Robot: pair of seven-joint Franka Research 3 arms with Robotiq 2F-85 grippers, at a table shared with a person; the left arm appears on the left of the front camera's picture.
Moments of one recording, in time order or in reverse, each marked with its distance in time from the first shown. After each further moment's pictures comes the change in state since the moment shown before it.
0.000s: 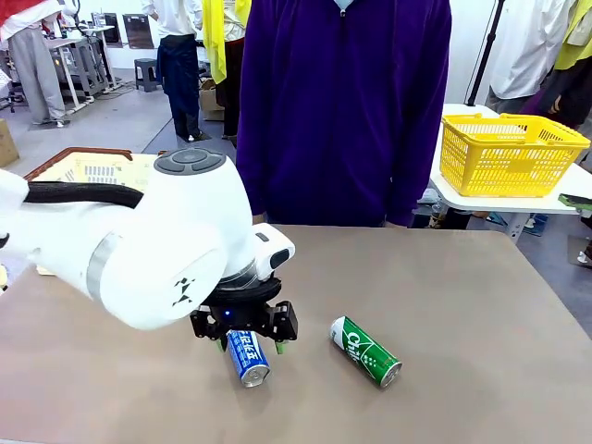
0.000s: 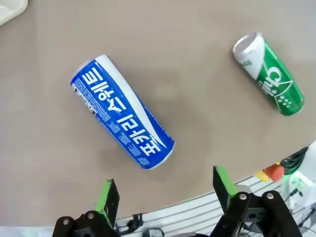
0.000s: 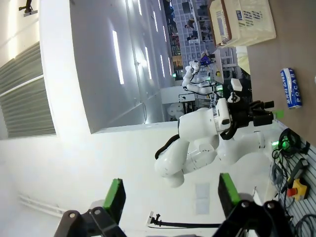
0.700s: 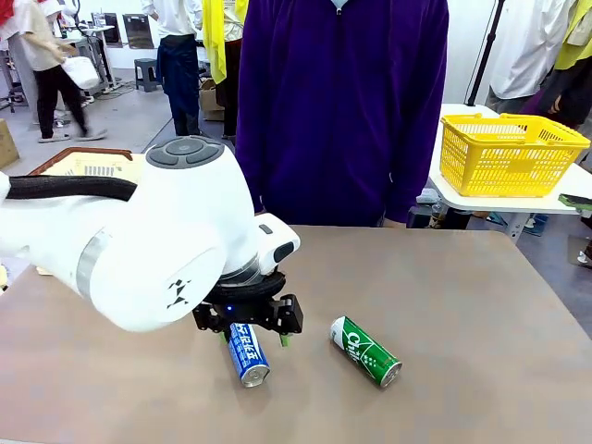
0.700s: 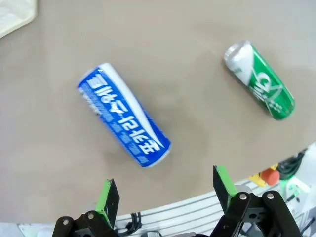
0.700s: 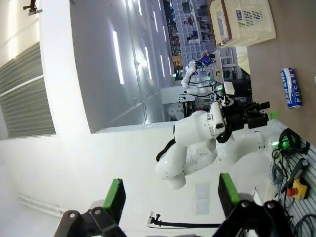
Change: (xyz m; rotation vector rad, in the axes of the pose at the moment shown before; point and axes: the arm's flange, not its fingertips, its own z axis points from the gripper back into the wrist) left arm -0.002 -0.002 0.016 0.015 -0.050 0.028; right arm 0.000 0.000 0.000 0.000 0.000 0.000
